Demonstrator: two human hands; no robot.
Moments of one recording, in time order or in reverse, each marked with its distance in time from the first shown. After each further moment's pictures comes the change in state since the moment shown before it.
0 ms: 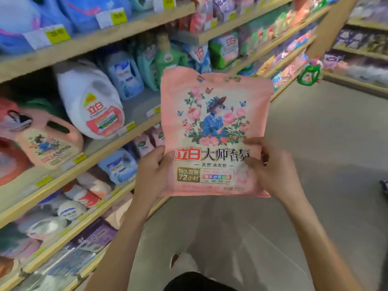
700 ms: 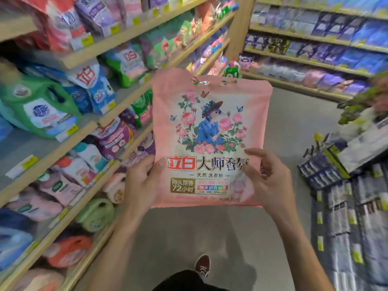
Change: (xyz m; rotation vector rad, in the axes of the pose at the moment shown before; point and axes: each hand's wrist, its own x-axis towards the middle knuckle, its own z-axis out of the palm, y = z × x) left_hand 0.111 0.126 0.281 -0.247 -0.287 0.095; right_hand 0.111 0.166 -0.188 0.252 0.395 0.175
